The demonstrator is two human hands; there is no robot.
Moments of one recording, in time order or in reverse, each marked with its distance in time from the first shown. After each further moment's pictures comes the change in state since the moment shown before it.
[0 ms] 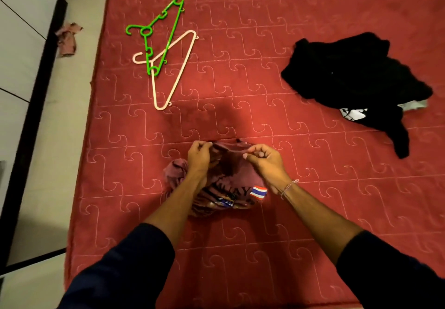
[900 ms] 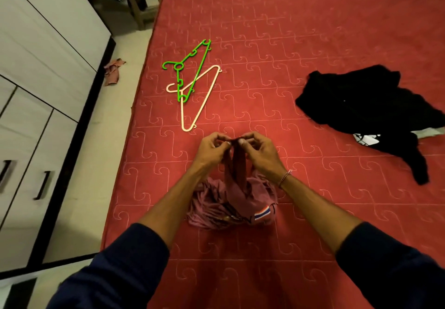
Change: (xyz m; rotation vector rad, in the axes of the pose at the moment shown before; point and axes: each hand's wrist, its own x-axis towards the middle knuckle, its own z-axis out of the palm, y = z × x) left_hand -0.051 0.103 -0.019 0.299 -0.235 0.340; right_hand -0.003 -0.089 0.045 -0.209 -0.226 -0.385
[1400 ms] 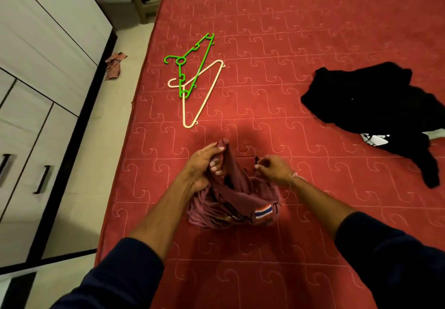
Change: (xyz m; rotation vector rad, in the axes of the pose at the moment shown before) left_hand -0.016 -0.022 -0.018 -0.596 -0.090 -0.376; right_hand 0.014 0.088 -0.029 -0.628 -0.221 0.330
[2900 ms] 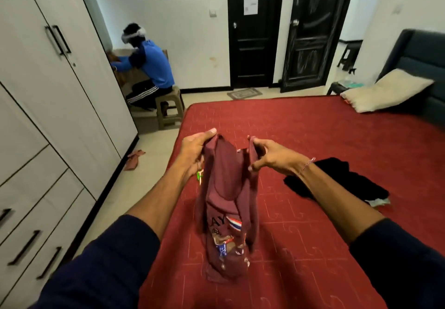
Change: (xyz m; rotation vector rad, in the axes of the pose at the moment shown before) left_hand -0.241 0.213 0.067 0.053 -0.064 0.628; right_hand -0.256 -0.296 -0.177 0.308 0.010 -0.420
